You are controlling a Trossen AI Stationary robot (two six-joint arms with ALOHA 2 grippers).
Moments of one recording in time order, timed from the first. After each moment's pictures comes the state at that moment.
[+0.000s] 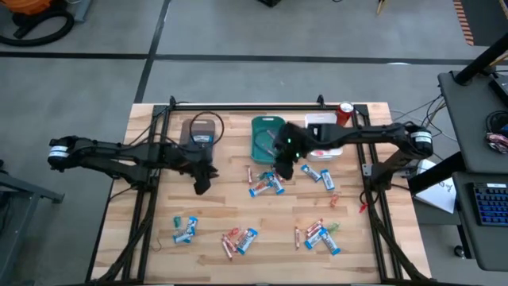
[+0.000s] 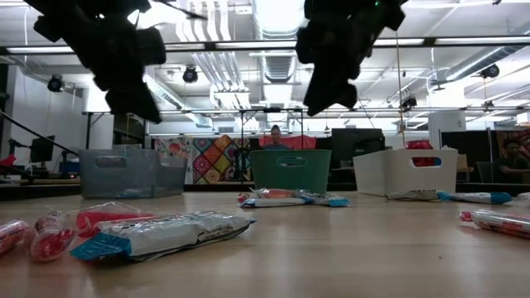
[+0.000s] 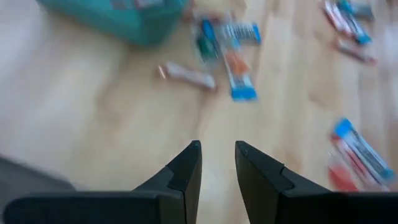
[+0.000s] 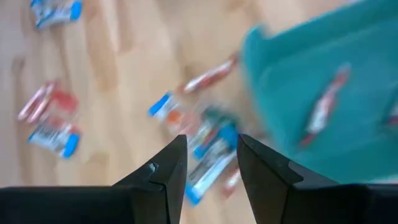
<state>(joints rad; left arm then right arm) 0.04 1.00 0.61 -0.40 0.02 -0.36 -0.18 1.57 1.18 -0.55 -0.20 0.27</state>
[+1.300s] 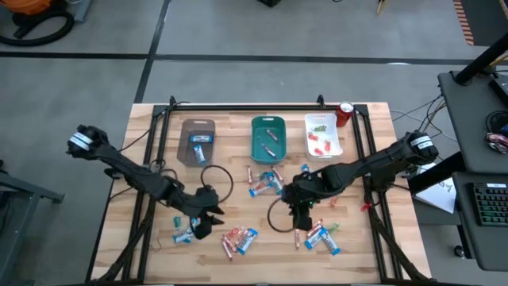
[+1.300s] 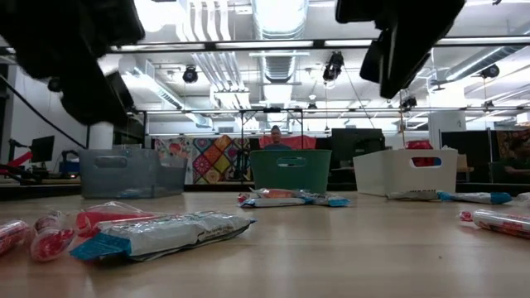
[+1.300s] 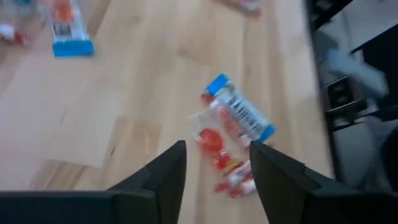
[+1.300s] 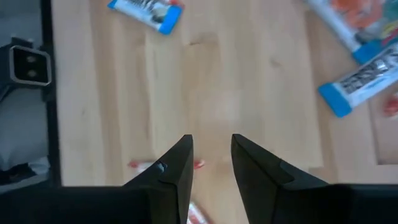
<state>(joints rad) -0.50 1.30 0.61 -0.03 -0.16 -0.70 0.29 1.57 1.16 -0.65 -0.13 0.46</state>
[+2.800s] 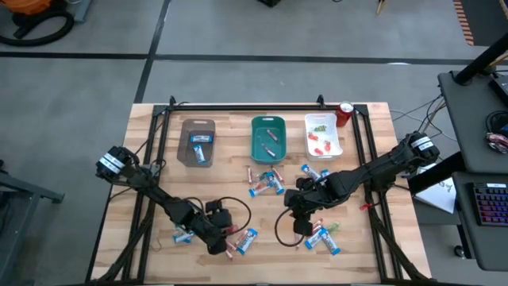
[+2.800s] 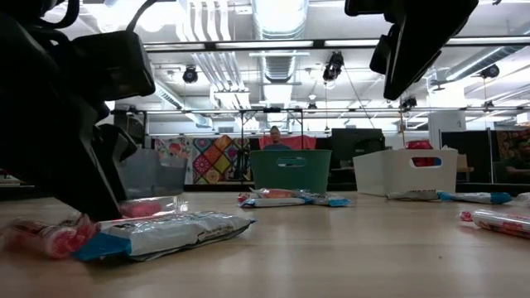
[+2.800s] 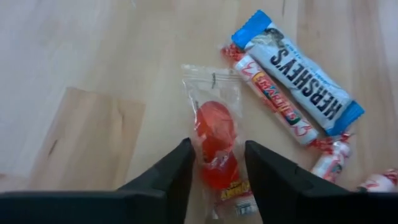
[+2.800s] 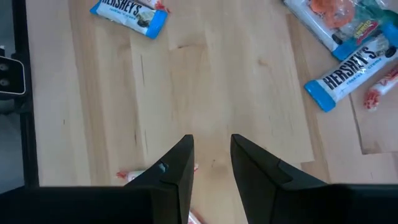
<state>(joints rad) -0.61 1.75 0.77 0.02 -0.32 -0.76 0.38 1.57 1.15 -0.65 0.03 0.54</state>
